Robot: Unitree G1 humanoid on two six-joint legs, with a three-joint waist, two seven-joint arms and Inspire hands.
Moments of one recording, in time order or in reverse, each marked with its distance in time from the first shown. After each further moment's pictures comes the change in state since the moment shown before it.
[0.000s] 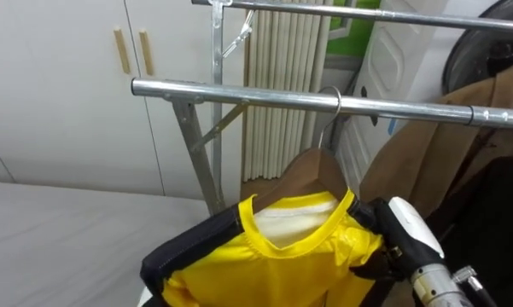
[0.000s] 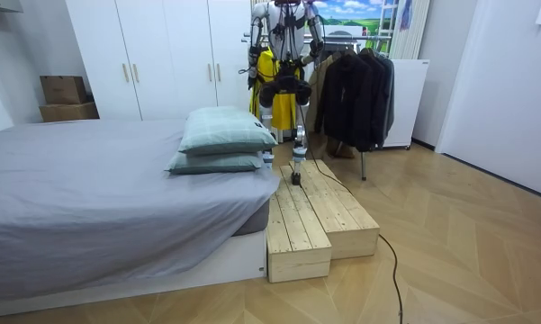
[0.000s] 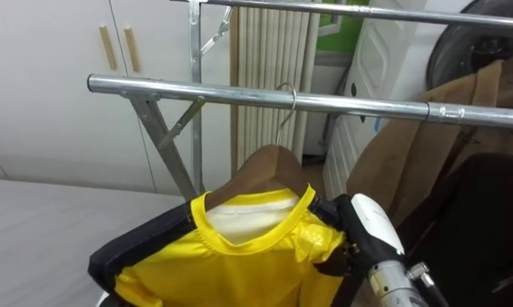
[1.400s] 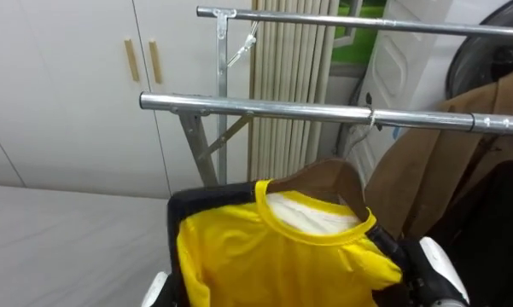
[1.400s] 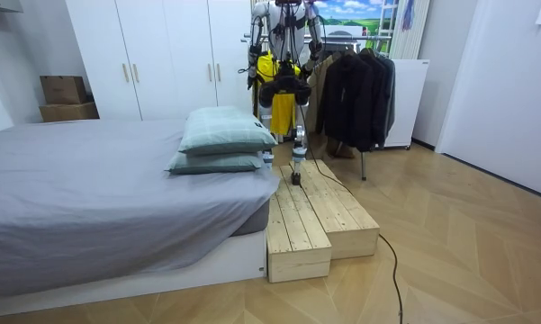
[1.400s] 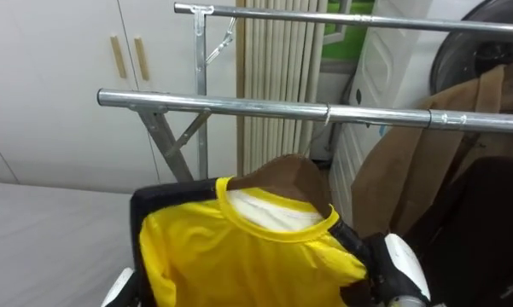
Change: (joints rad) left arm 0.003 -0.009 0.000 0.010 -0.003 -0.001 -0.011; right arm 0.010 0.041 -0.090 0.193 0.081 0.071 -0.097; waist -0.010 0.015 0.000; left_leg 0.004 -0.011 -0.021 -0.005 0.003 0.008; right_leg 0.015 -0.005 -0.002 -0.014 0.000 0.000
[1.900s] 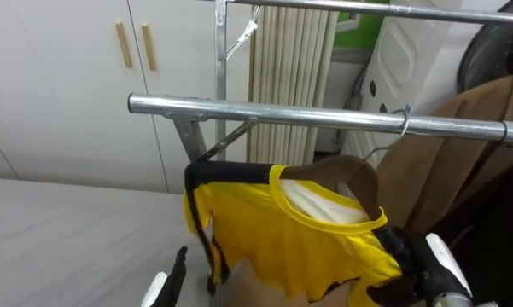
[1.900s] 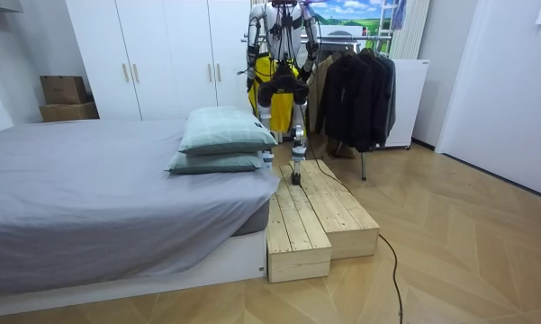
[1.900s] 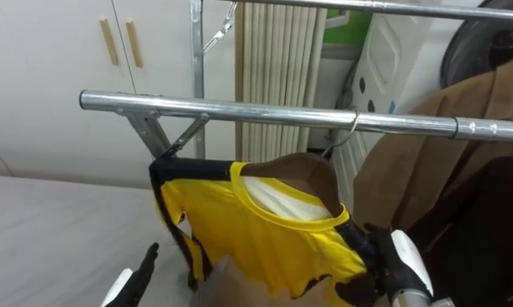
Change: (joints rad) left arm -0.001 0.000 0.000 0.004 0.002 0.001 0.000; right arm -0.020 -0.004 0.000 -0.015 0.039 0.025 0.058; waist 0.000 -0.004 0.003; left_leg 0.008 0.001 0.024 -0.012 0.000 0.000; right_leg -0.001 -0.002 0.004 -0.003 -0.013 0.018
